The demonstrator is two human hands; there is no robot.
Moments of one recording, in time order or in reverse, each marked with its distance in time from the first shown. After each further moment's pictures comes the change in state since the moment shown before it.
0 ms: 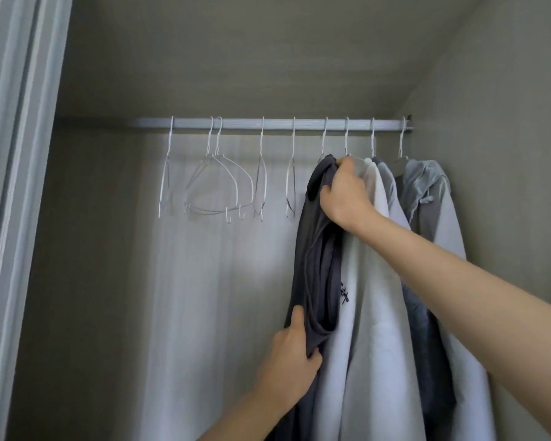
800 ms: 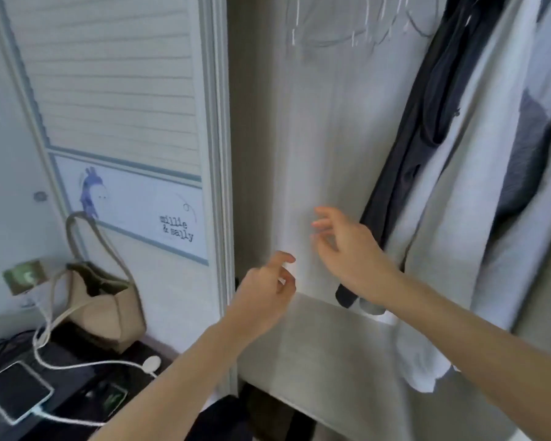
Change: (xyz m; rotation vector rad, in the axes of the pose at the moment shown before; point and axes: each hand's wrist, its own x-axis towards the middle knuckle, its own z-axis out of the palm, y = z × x) left_hand -0.332 0.043 -0.131 0.176 -0.025 -0.498; right_hand -0.380 -0.061 0.018 0.275 -0.720 -0.117
